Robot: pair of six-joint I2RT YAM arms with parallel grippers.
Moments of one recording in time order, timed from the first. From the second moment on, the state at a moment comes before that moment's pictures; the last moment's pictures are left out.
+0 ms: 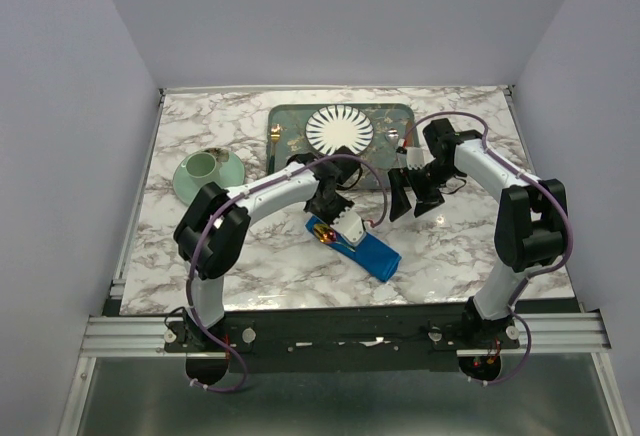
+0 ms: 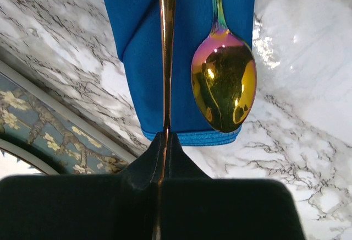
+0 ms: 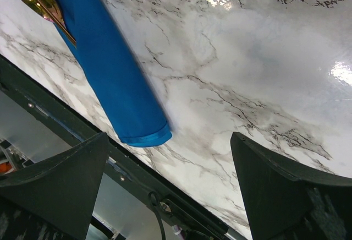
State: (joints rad) left arm -0.78 1.88 1.43 -0.91 0.15 1.52; right arm 0.21 1.77 1.29 -0.99 -0.53 -0.15
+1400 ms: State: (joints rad) left arm -0.91 1.96 1.52 -0.91 0.27 1.31; right arm 0.21 1.76 1.28 -0.99 -0.52 -0.15
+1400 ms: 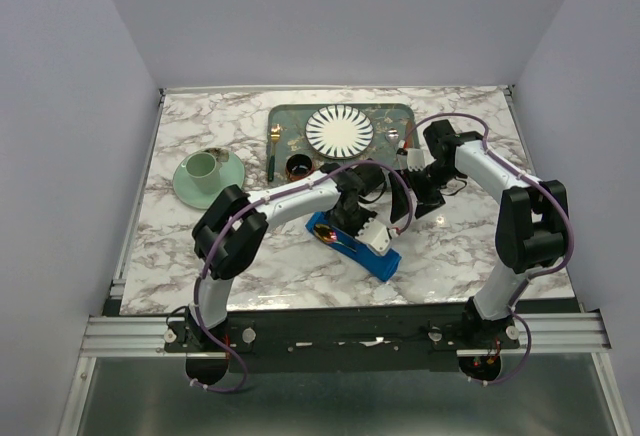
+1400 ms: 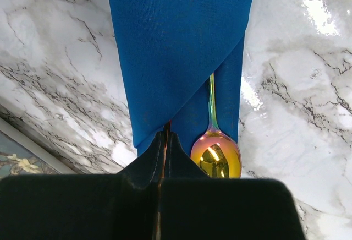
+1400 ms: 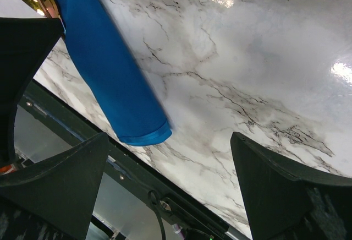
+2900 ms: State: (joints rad) left arm -0.49 1.78 2.06 -0.90 0.11 0.61; right arm -0.06 1.62 1.69 -0.98 -0.60 -0.21
